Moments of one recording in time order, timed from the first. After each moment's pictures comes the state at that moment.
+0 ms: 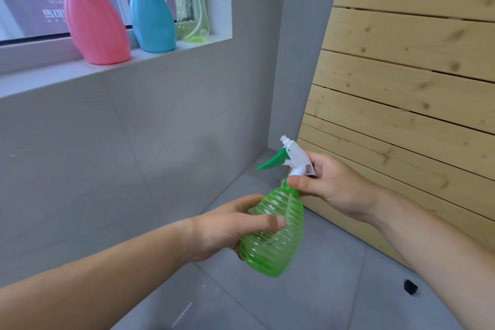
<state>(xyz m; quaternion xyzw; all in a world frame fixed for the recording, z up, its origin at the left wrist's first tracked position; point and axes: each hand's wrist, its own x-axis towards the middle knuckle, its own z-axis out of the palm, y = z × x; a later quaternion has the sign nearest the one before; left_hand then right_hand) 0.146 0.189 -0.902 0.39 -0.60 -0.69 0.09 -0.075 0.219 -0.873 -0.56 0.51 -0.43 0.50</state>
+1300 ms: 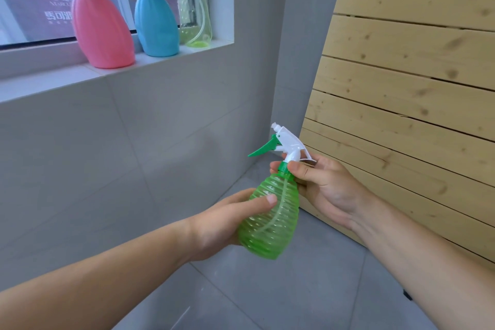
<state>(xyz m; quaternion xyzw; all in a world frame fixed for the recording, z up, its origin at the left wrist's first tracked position) 0.148 0.186 -0.893 0.34 -0.55 -0.75 0.15 -0.051 0.217 -0.863 -0.36 0.44 -0.58 0.58</state>
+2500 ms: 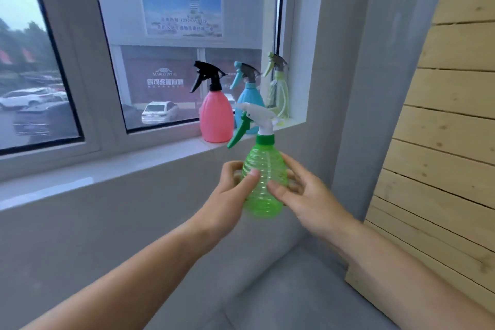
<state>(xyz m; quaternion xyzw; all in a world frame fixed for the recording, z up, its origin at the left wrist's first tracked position) 0.252 0.152 -0.782 0.43 -0.59 -0.49 0.48 0.082 0.155 -0.778 -0.64 0.41 -0.50 0.41</state>
